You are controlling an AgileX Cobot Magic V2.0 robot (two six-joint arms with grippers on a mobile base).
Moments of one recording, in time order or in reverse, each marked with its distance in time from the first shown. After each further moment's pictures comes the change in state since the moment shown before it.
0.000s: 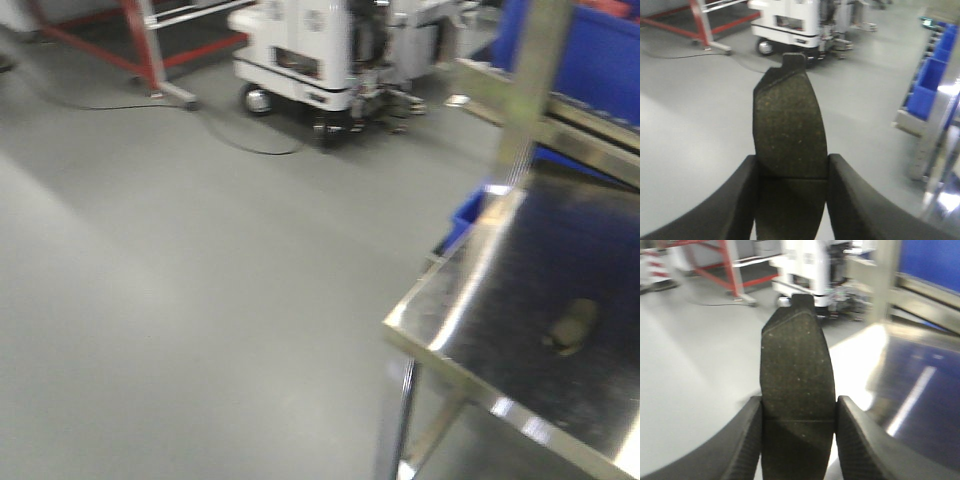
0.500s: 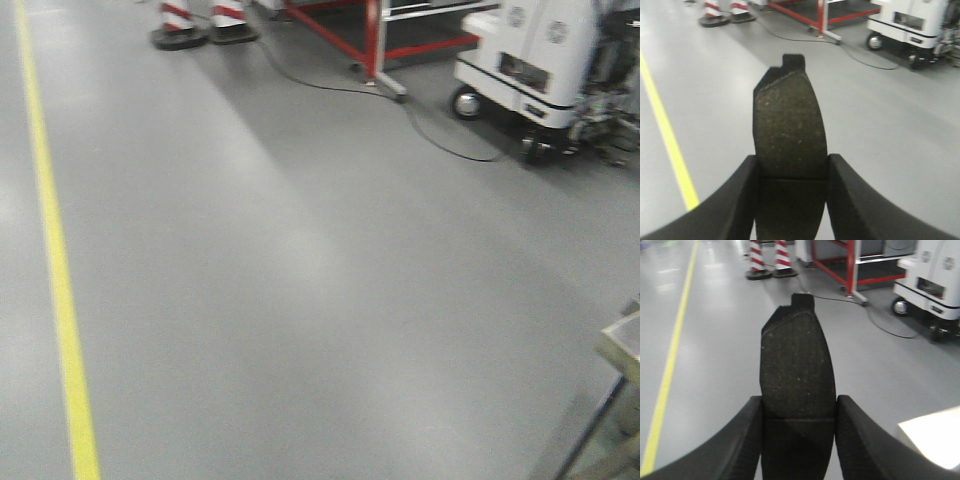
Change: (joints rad) left arm 0.000 0.000 0.000 0.000 0.000 0.000; right arm 0.000 0.000 0.000 0.000 0.000 0.000
